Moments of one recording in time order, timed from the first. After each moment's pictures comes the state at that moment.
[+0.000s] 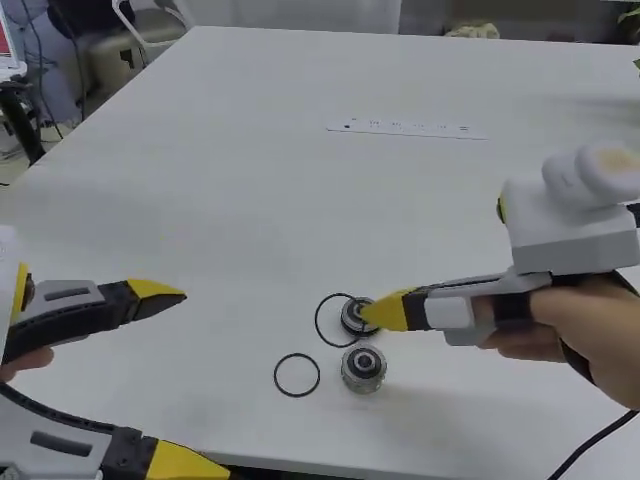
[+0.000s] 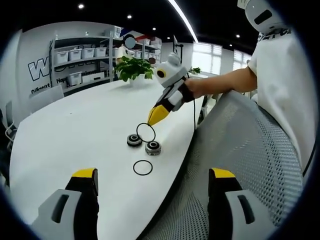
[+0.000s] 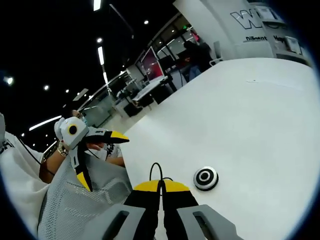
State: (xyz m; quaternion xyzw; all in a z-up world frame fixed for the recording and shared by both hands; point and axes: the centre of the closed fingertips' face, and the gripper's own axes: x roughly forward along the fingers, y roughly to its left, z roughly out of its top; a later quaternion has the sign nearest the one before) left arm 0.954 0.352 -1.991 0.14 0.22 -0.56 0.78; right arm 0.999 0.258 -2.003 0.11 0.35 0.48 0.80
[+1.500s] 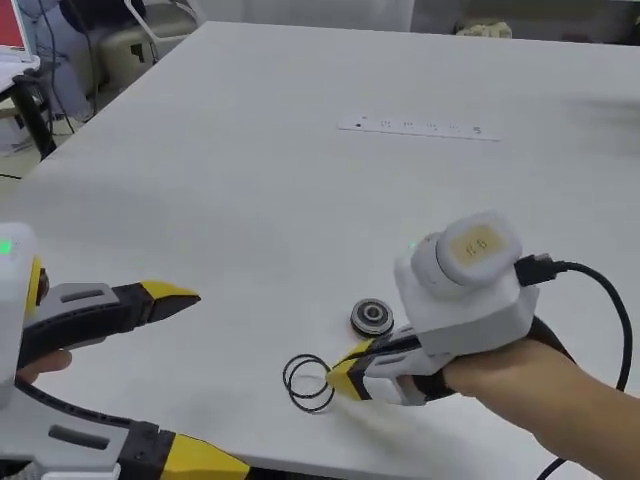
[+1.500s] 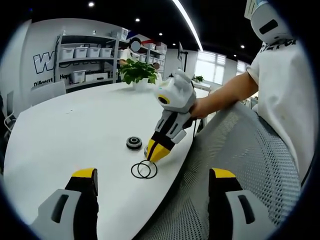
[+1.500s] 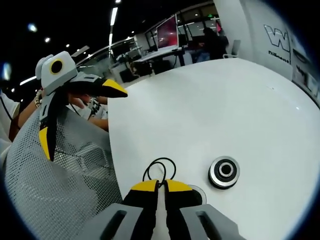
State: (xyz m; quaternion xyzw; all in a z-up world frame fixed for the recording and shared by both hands) left arm 0.956 0.350 -1.990 0.10 0.22 -0.56 0.79; right arm 0.987 0.287 -2.070 -0.07 0.39 0.47 0.79
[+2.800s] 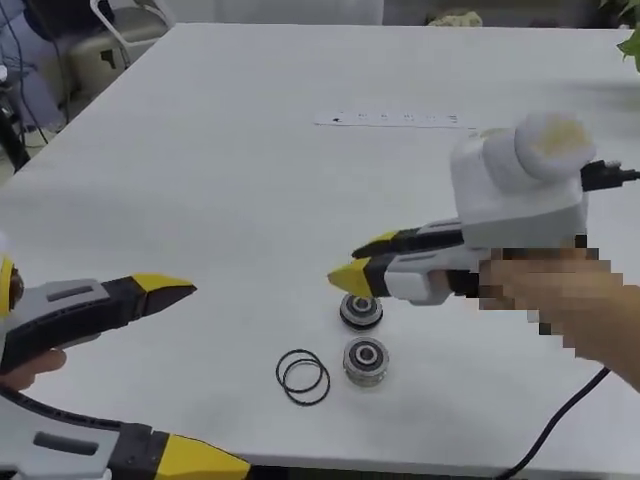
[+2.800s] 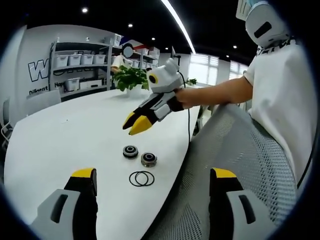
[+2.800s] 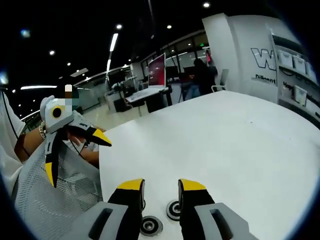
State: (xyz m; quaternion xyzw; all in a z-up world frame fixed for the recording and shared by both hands) left arm 0.957 0.343 -1.971 0.11 0.18 -0.59 0.78; right arm 1.051 0.256 -1.984 -0.03 0.26 0.45 0.86
